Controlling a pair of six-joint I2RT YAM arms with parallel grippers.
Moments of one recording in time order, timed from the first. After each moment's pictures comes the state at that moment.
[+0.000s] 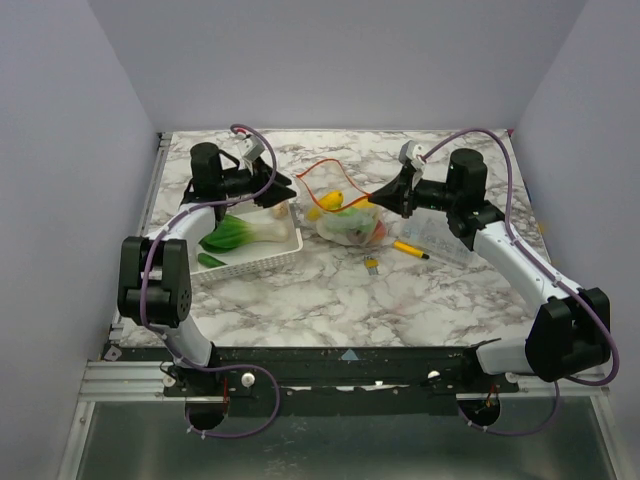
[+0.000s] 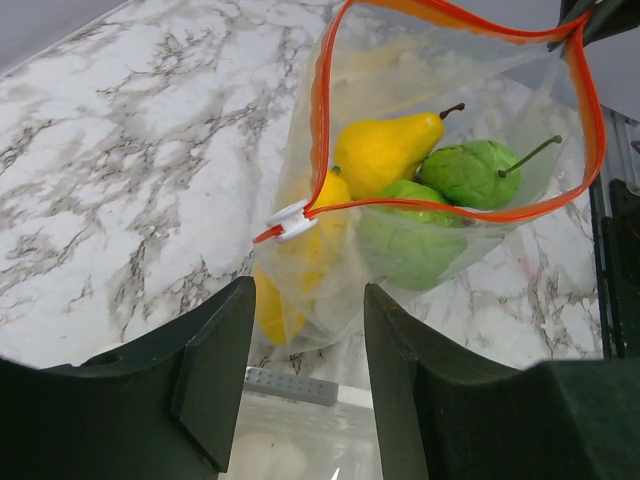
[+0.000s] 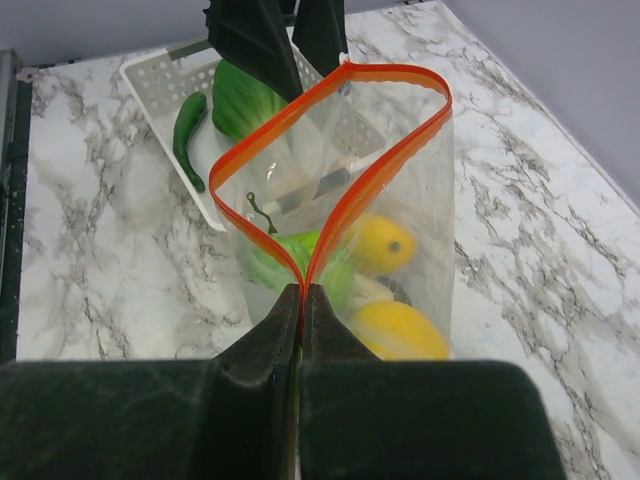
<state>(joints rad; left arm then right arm) -0.07 1.66 1.05 0.42 1.14 -0.06 0.28 1.36 1.02 0.11 -0.94 -0.26</state>
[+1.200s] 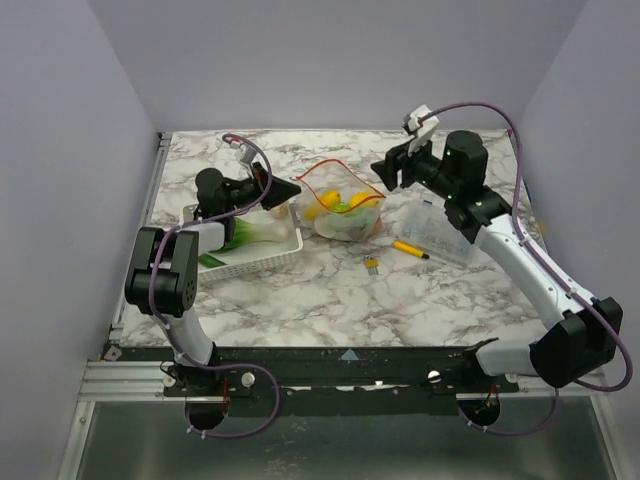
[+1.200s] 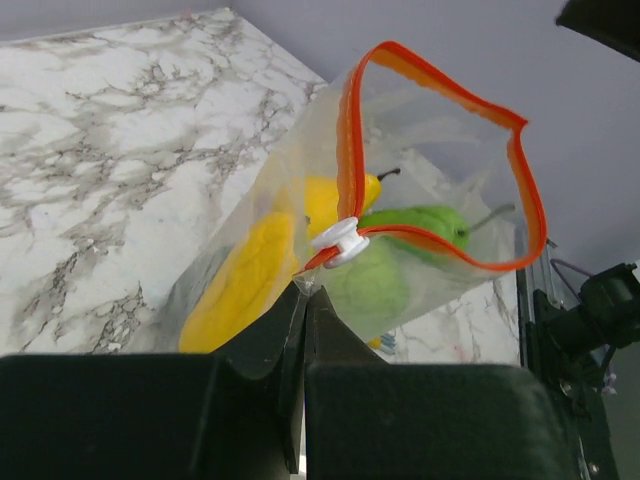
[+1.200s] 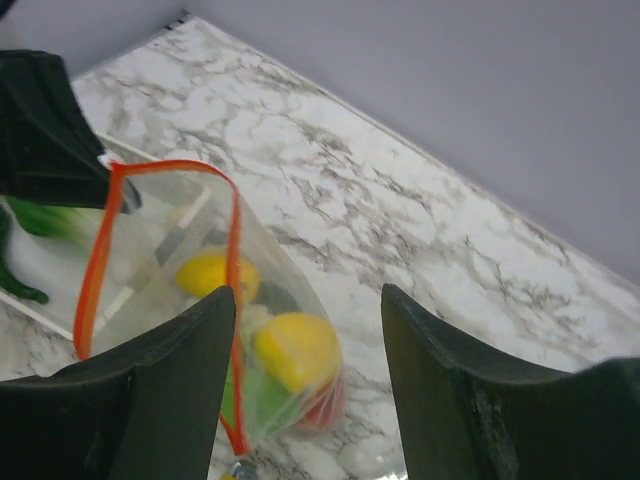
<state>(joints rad) -0.10 1.79 0.88 1.06 1.05 -0.64 0.36 1.33 1.20 -0.05 -0.32 -0.11</state>
